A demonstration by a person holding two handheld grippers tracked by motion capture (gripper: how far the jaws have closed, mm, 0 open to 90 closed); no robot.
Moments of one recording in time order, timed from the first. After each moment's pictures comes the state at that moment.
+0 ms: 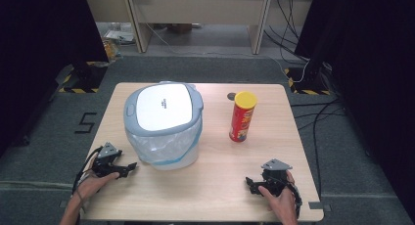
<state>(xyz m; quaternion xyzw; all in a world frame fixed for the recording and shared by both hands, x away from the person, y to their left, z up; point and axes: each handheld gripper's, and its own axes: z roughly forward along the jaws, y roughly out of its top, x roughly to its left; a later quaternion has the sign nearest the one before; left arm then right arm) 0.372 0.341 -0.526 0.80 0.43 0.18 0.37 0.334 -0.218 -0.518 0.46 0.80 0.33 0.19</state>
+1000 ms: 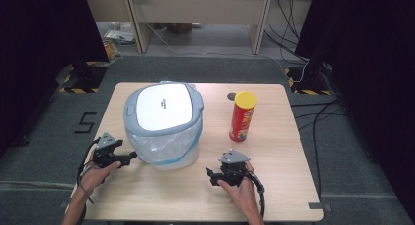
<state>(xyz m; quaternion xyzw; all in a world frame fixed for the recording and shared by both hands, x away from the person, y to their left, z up) 0.390 0.331 -0.501 0.77 0.44 0.21 0.41 0.350 -0.091 -0.486 0.36 0.82 0.40 0.19</state>
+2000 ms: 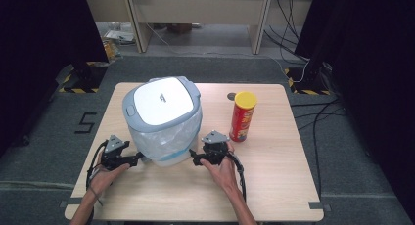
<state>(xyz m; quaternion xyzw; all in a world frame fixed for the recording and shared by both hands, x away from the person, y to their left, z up) 0.380 0.309 -0.509 0.75 0.45 0.23 0.41 0.413 -0.044 -0.488 0.35 0.81 0.43 0.20</state>
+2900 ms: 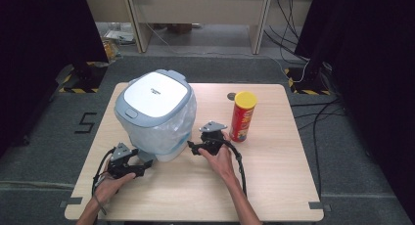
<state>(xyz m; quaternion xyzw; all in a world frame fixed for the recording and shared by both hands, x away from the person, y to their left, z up) 0.360 0.282 -0.514 0.78 0.42 0.20 0.42 0.443 -0.034 -0.489 0.34 0.82 0.44 0.16</state>
